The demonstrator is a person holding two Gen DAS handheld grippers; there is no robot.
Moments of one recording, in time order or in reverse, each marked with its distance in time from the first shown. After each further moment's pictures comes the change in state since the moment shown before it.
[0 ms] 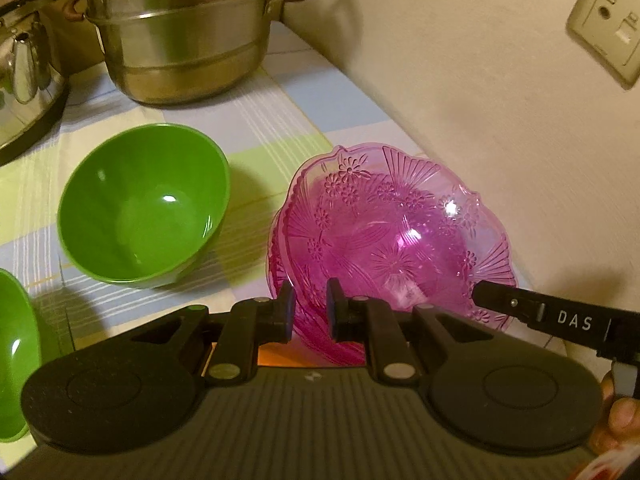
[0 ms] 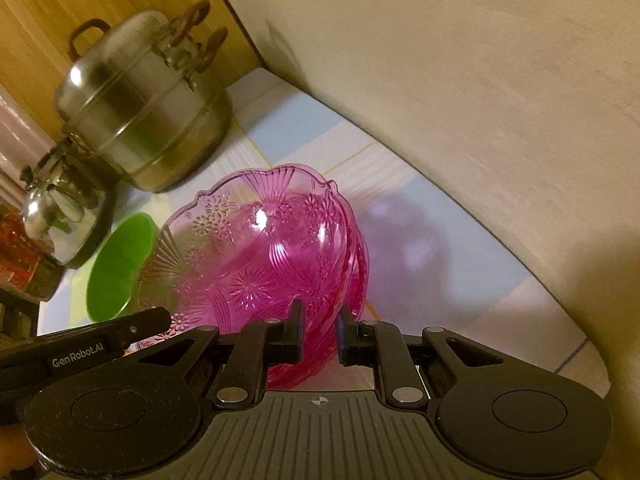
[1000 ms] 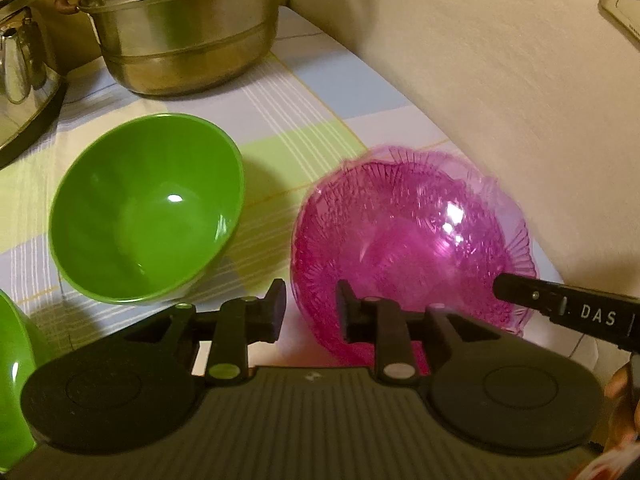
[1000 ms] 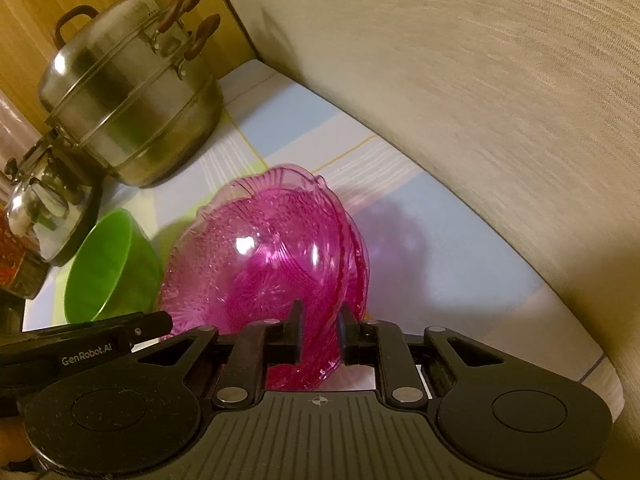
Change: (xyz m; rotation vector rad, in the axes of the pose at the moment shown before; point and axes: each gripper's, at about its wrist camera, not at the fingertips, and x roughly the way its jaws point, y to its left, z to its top) left arm 0.022 0.007 0.004 0.022 0.019 0.045; right arm 0.025 0.000 0.003 -0.013 0.006 -0.016
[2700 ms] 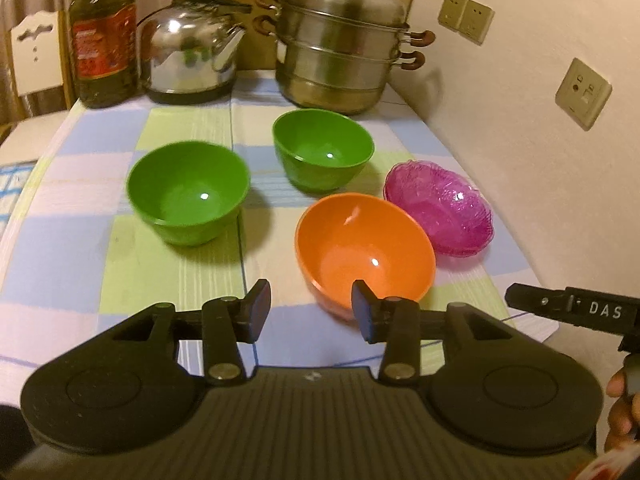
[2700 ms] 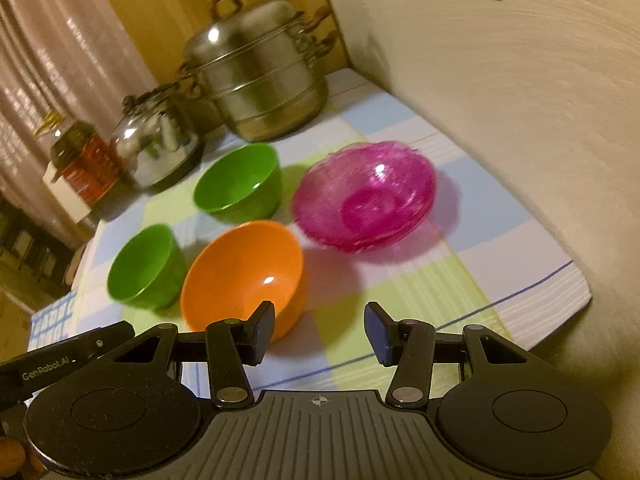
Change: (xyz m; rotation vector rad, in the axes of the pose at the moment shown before) left arm -0.208 0.040 -0.180 -0.283 -0.220 0.113; right arm -0.144 0.060 -0.120 -0.205 -0.040 0.115
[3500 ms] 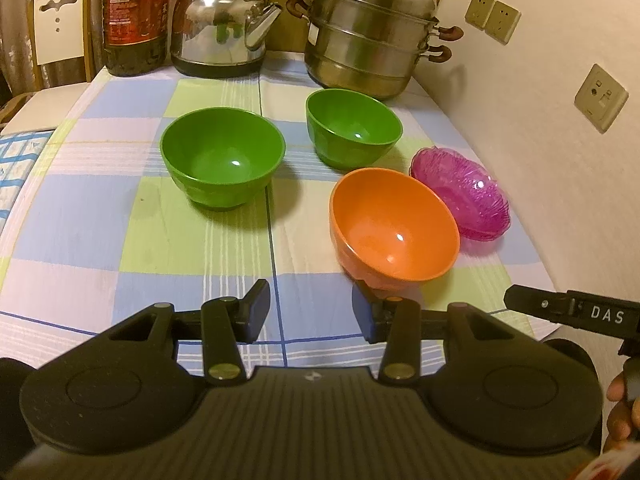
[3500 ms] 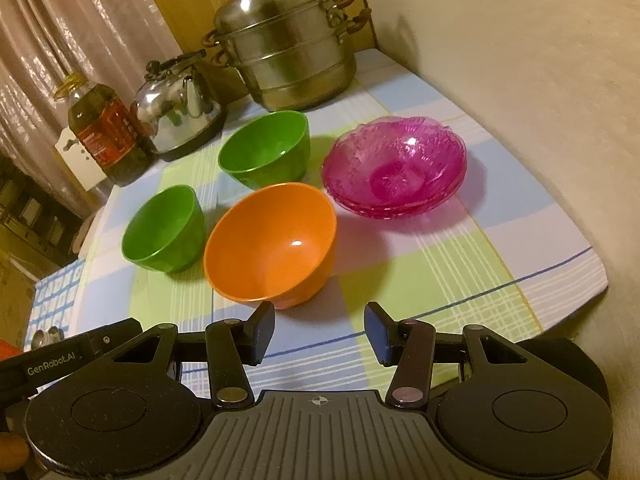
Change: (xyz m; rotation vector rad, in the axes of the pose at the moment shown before) left arm -0.006 0.025 -0.022 -0.062 0.031 0.022; right arm 0.007 0.020 -0.021 -0.054 0.052 0.017
